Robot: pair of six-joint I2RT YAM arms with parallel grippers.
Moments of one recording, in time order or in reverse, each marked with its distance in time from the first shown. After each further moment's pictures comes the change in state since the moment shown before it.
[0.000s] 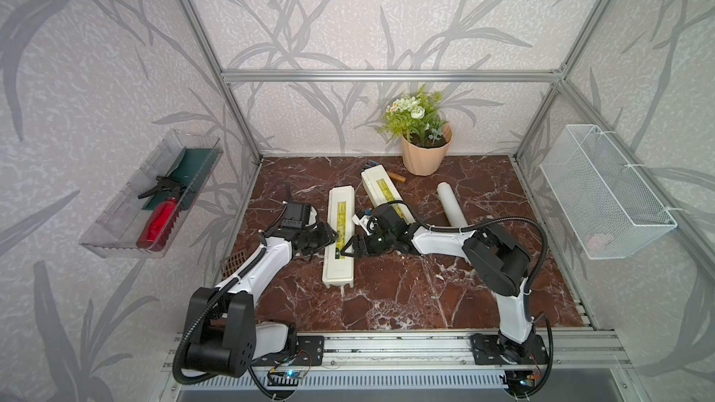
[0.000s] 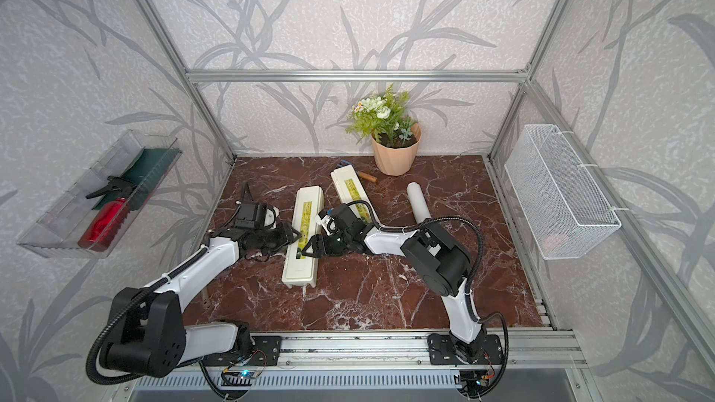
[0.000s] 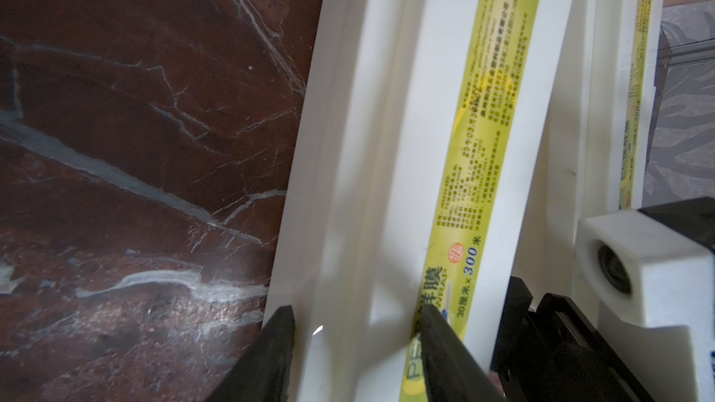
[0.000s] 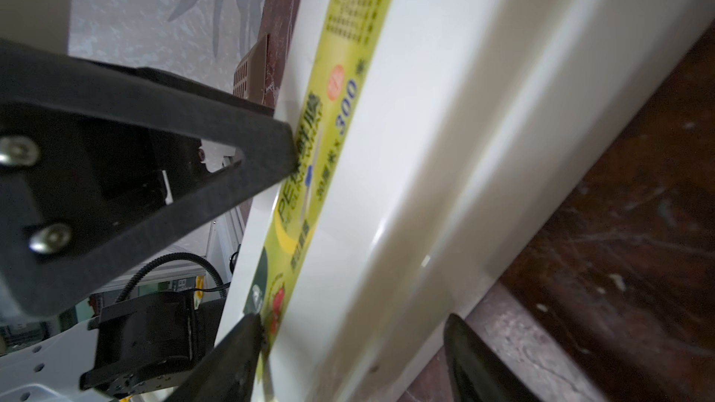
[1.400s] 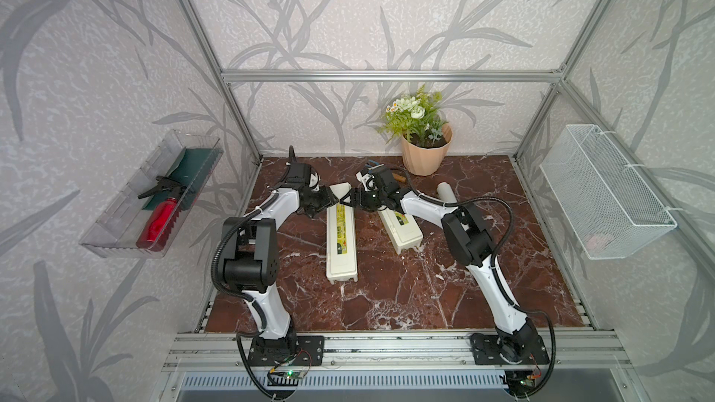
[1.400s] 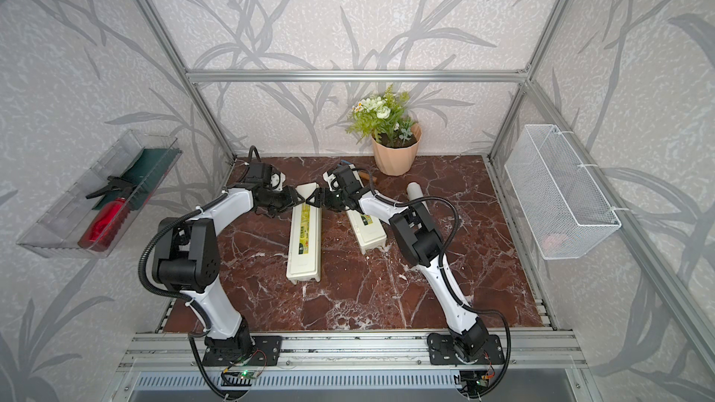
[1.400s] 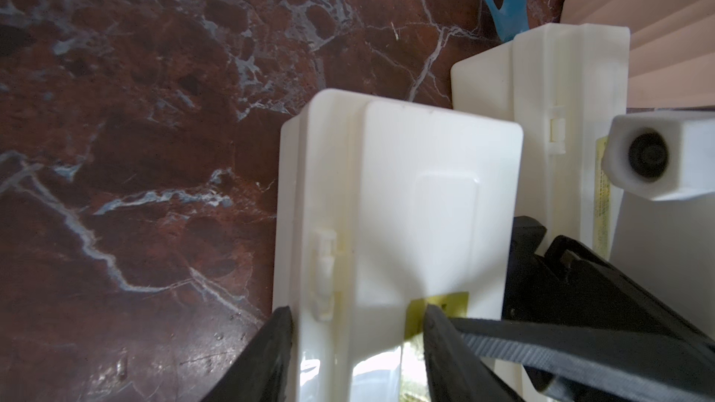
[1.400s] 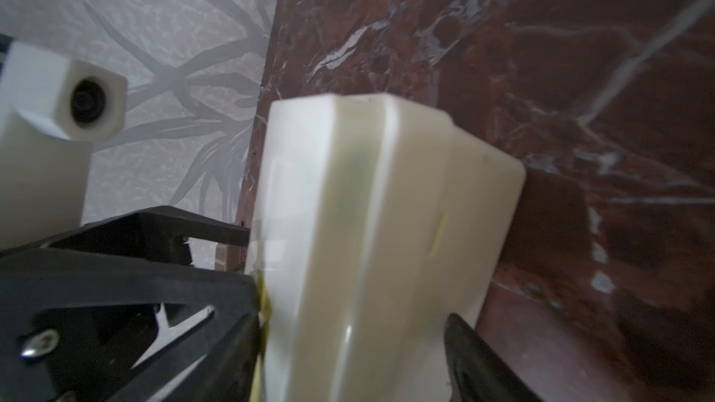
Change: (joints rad) left arm 0.095 0.514 0.518 -0.010 0.053 0.139; right arm -0.192 0.432 0.713 -0.194 0.029 0.050
